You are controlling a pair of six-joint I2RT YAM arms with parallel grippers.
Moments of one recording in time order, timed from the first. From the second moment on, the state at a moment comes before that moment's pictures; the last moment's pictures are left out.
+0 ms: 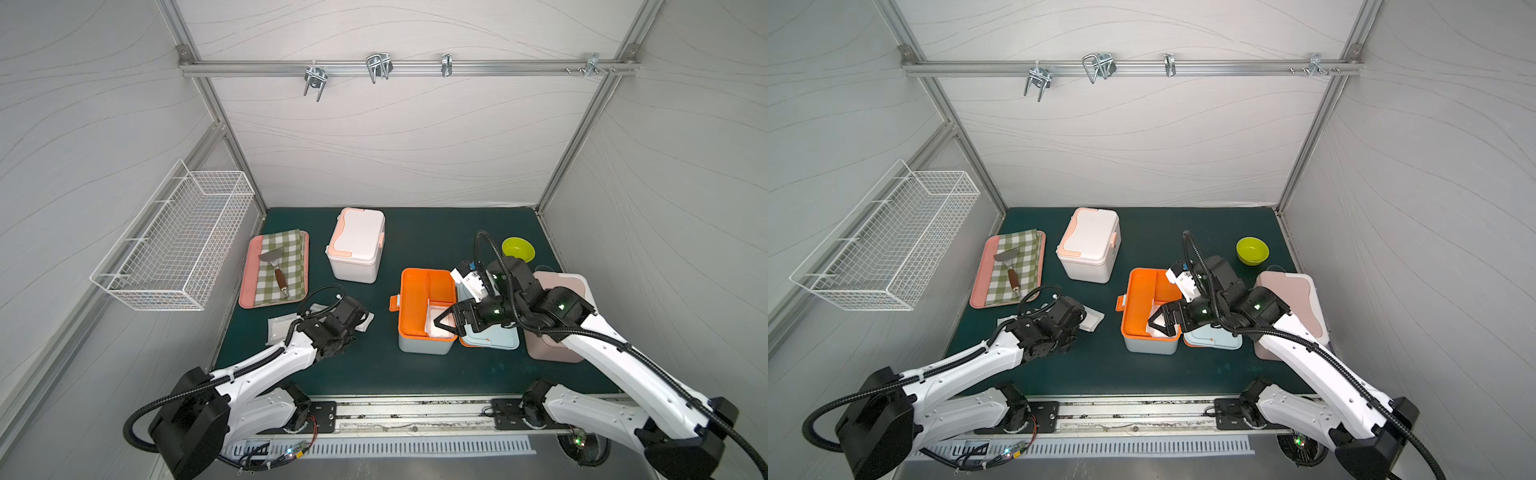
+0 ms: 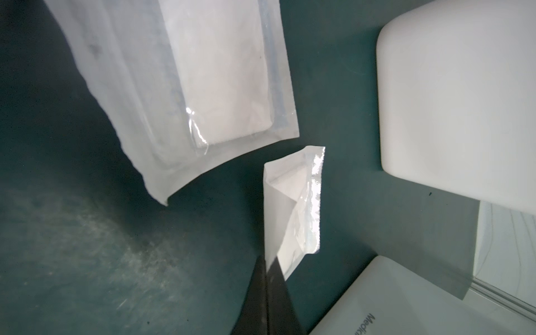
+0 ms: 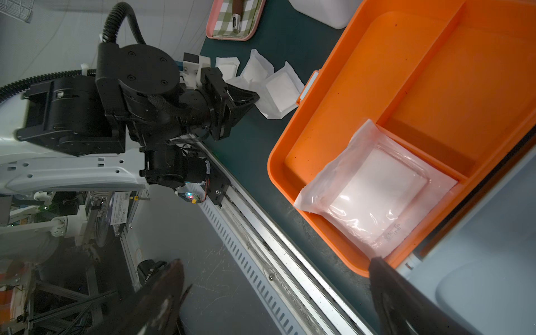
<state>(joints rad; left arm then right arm) -0.69 1.11 0.52 -0.53 -0.36 -1.80 0.76 1.00 1.06 -0.89 -0.48 0.40</state>
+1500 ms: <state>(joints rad) -0.95 1.43 1.36 -0.92 -0.06 -0.82 0.47 0.77 0.93 -0.96 -0.22 0.56</state>
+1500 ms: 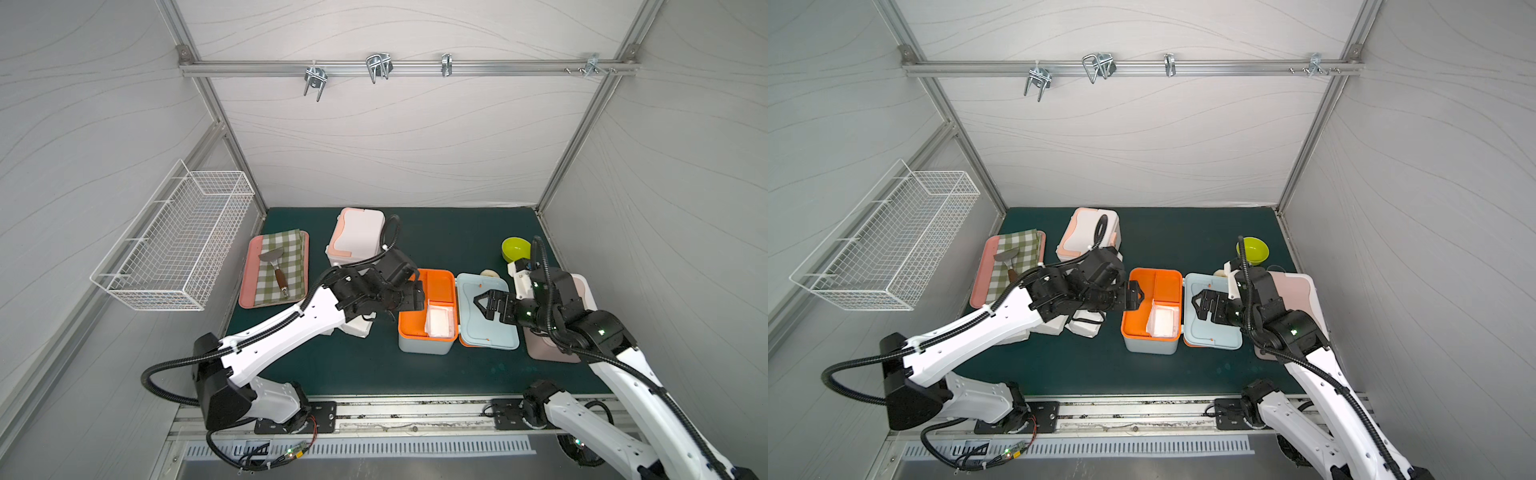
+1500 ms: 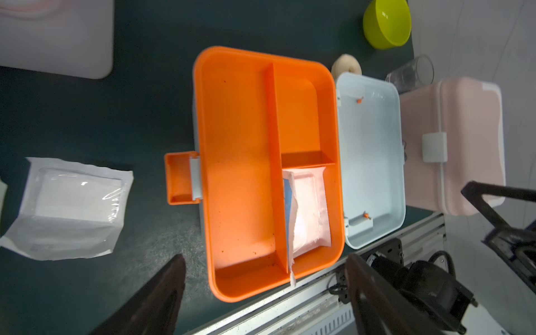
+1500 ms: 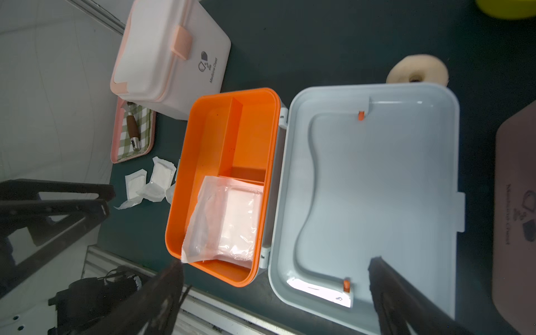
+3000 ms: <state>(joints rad) -0.90 1.45 1.39 -0.87 0.10 -0.80 0.41 0.78 0.90 -0.84 -0.62 0.55</state>
